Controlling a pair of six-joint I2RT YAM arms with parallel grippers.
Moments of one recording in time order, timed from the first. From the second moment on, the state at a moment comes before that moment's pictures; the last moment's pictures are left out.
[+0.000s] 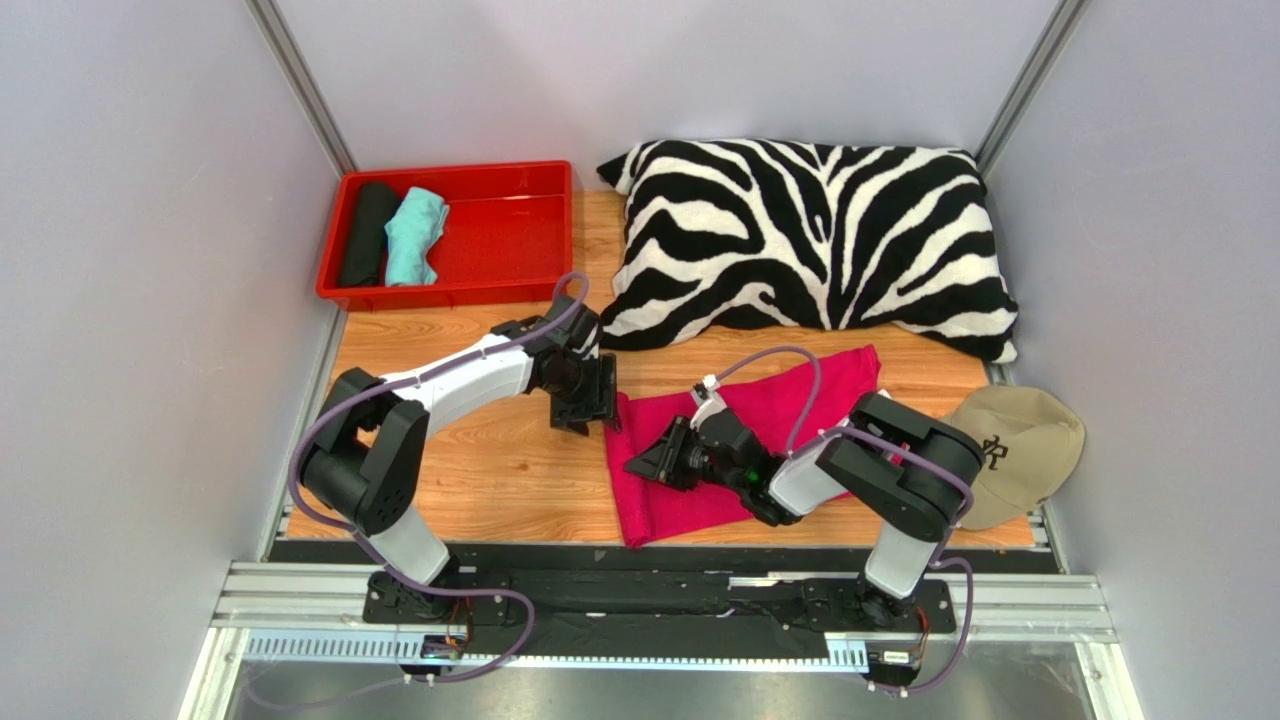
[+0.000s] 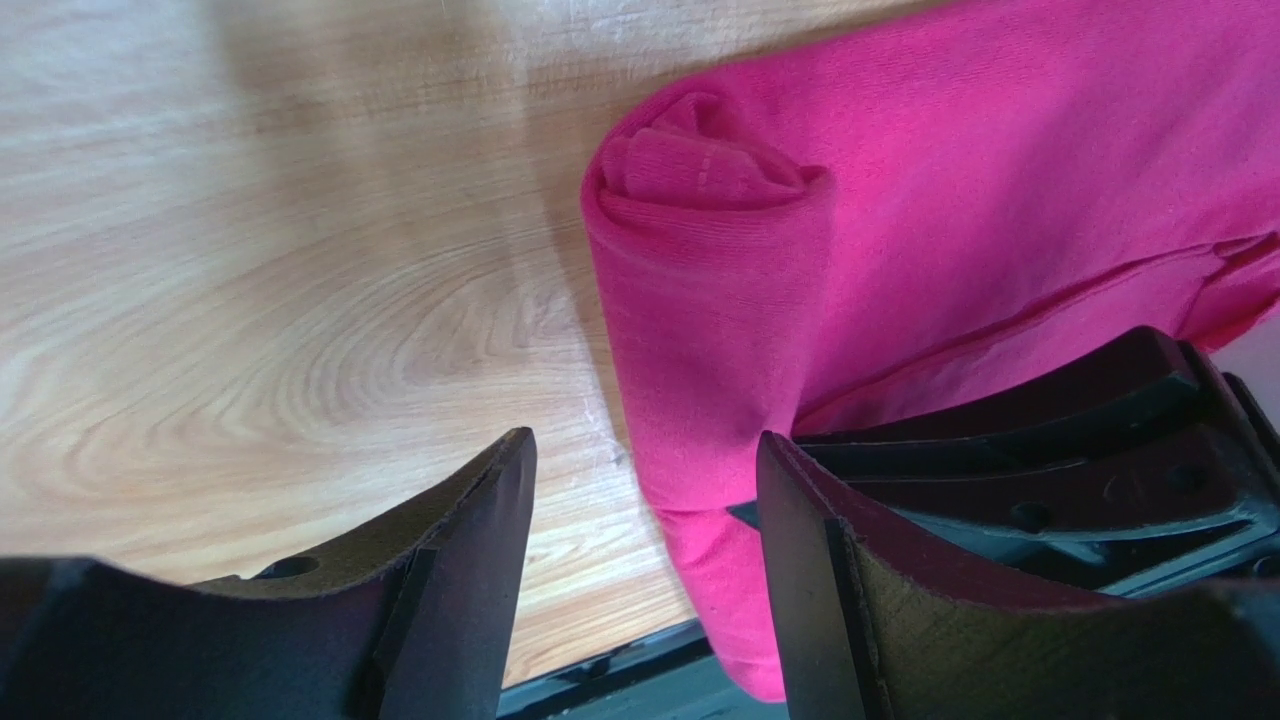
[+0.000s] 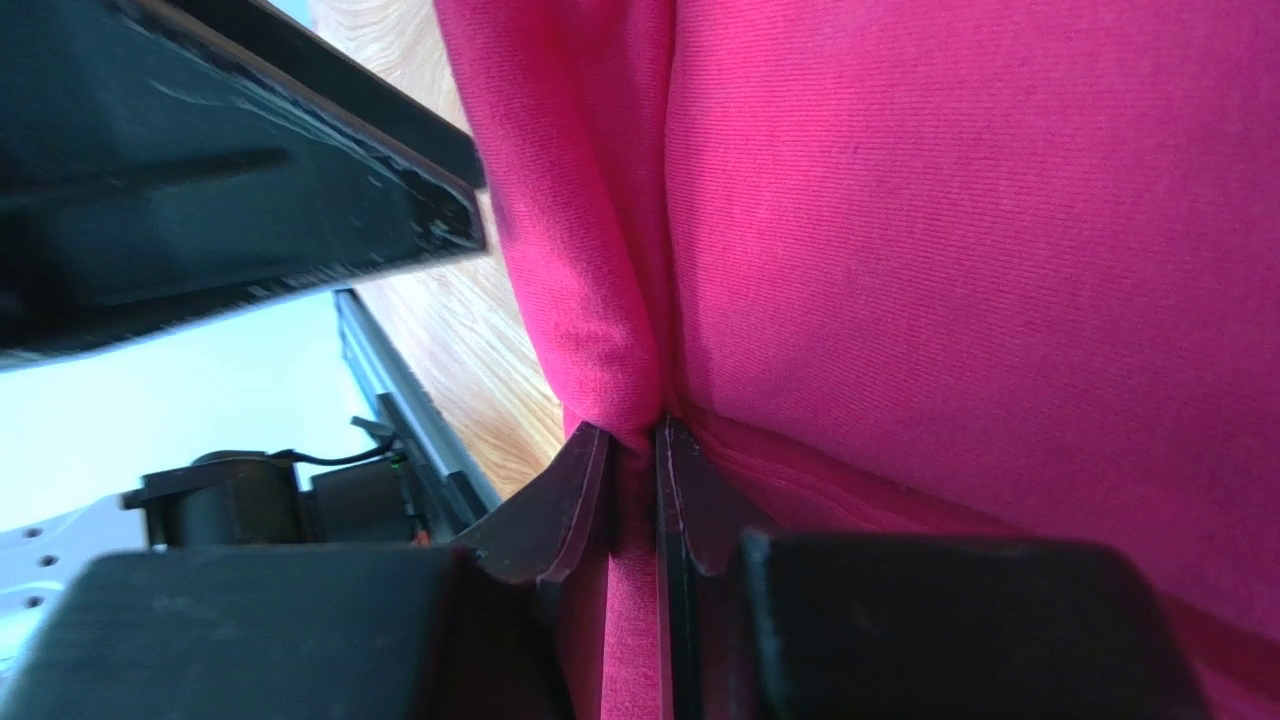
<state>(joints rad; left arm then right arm) -0.57 1.64 1.04 -0.59 0.20 -0.60 0.91 1.74 0.42 0.87 -0.11 1.19</state>
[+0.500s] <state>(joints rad) -0.55 1.72 0.97 -0.35 0.29 -0.68 0.88 1.82 0.38 1.04 -0.17 1.28</state>
